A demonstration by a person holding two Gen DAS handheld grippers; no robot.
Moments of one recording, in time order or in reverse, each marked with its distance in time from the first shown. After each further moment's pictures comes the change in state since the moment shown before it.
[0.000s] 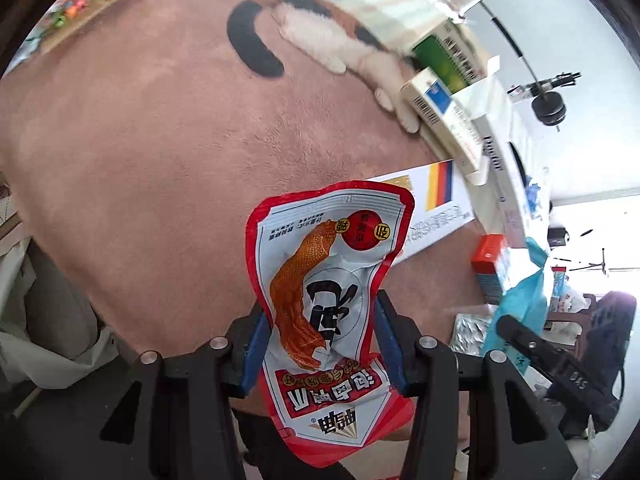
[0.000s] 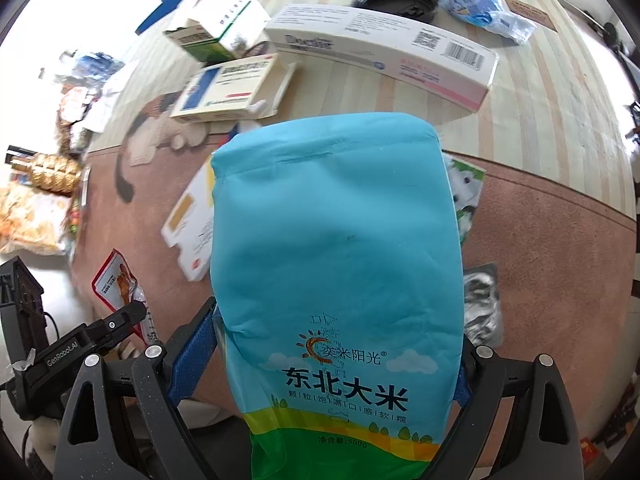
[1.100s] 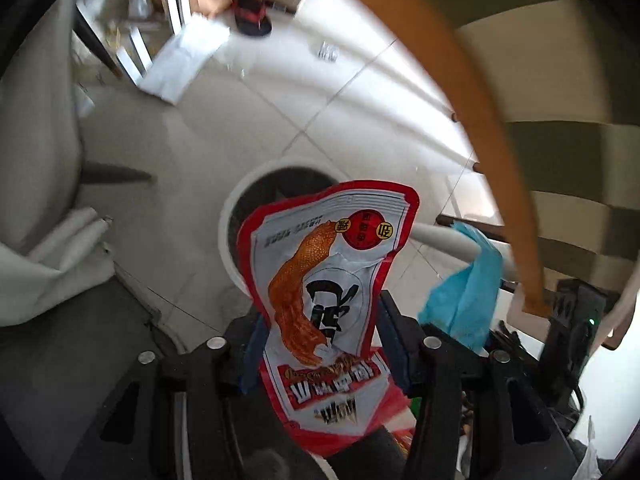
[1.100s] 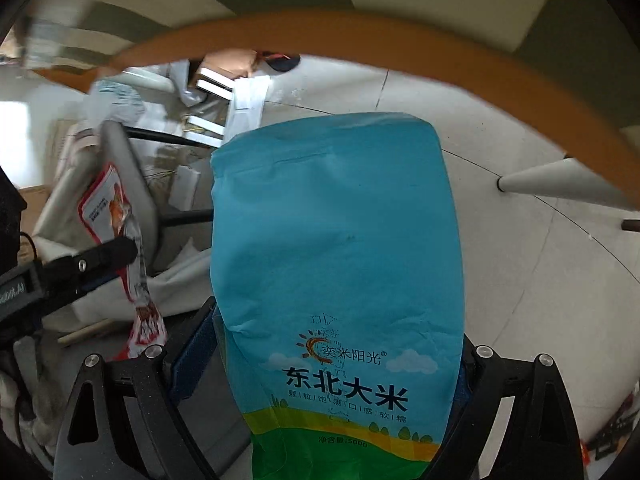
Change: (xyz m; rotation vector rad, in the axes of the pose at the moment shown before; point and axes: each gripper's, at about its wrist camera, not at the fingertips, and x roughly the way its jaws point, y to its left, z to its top) left arm 0.250 0.174 -0.227 -0.083 0.268 0.014; right arm 0.279 -0.009 -0.300 -0.133 0.269 0.029
